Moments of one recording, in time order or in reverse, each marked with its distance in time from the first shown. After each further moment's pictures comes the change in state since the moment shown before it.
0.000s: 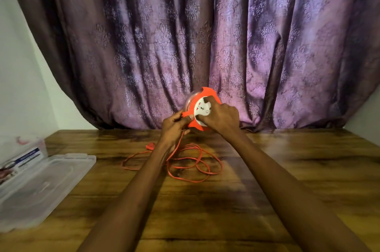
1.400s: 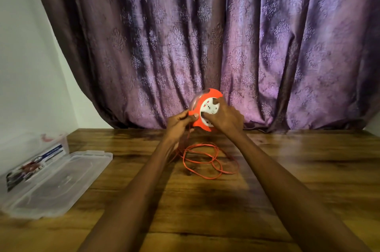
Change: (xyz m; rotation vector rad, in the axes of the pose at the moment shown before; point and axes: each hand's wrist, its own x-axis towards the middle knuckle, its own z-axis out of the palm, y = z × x) left_hand -0.004 0.014 -0.023 0.047 -0.011 -0.014; right_hand -0.007 -0.024 0.002 0.271 -0.148 0.226
